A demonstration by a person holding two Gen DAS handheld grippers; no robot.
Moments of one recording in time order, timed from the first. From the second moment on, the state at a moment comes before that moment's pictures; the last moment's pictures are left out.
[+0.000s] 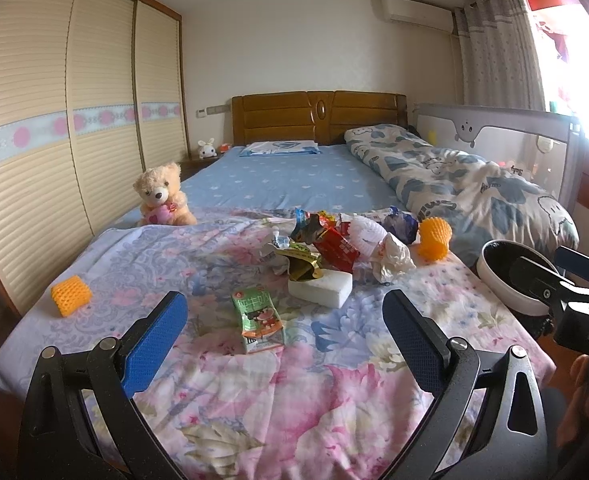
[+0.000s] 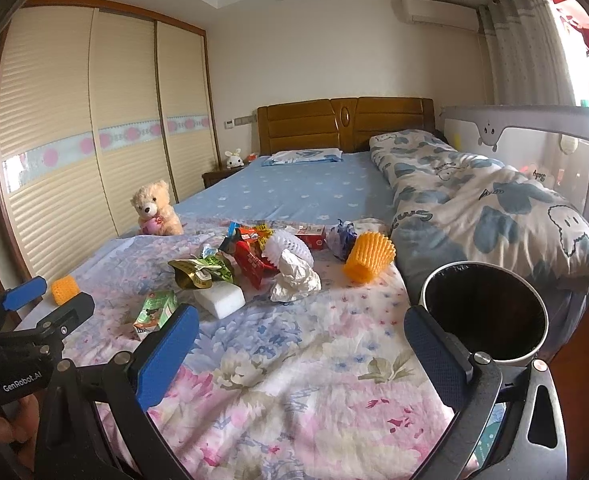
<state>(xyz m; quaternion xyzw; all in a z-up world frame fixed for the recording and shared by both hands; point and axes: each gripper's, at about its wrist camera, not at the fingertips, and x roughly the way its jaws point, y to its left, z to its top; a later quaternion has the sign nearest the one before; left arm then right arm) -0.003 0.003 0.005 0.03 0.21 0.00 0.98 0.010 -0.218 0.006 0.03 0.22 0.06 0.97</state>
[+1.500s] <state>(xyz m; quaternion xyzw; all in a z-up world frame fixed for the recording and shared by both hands) -0.002 0.000 -0.003 0.03 0.22 0.00 0.98 0.014 -0.213 0.005 0.04 0.22 0.07 0.97</state>
